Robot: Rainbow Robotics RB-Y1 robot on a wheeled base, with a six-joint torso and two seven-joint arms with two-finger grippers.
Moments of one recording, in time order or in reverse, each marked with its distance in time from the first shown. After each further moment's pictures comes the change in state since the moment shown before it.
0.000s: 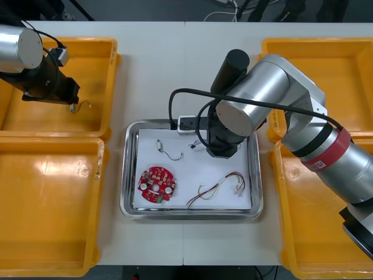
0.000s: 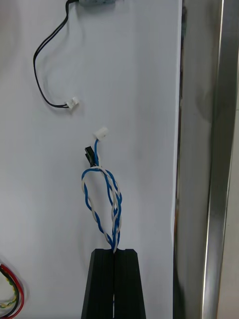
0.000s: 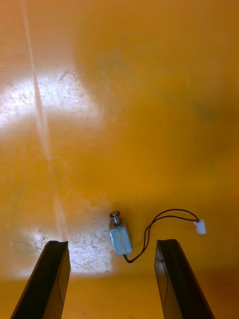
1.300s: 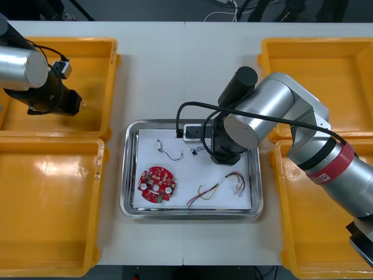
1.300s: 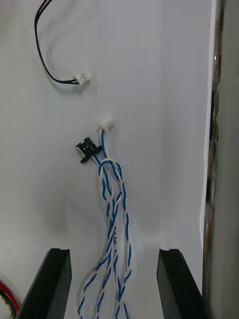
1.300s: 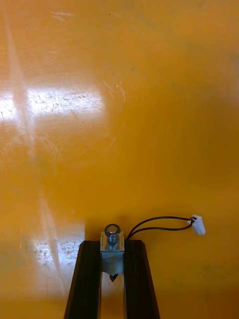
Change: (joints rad) right arm 0.077 -0.016 0.000 -0.001 0.022 -0.083 0.032; left arm 0.064 0.000 -0.036 0.000 0.007 -0.092 0.000
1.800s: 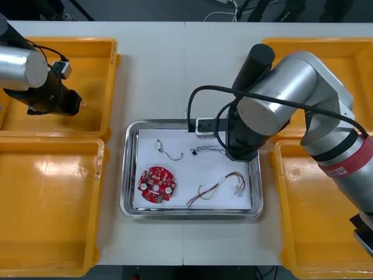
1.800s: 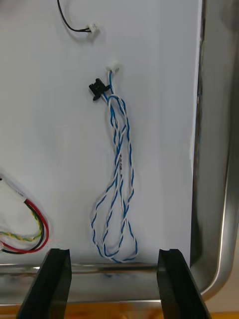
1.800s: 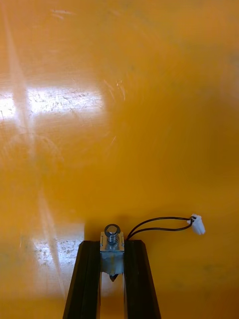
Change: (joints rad) right arm 0.000 -0.020 -0.110 -0.133 -0.015 0.248 -0.002; left arm 0.000 0.000 0.004 0.000 0.000 0.007 0.000
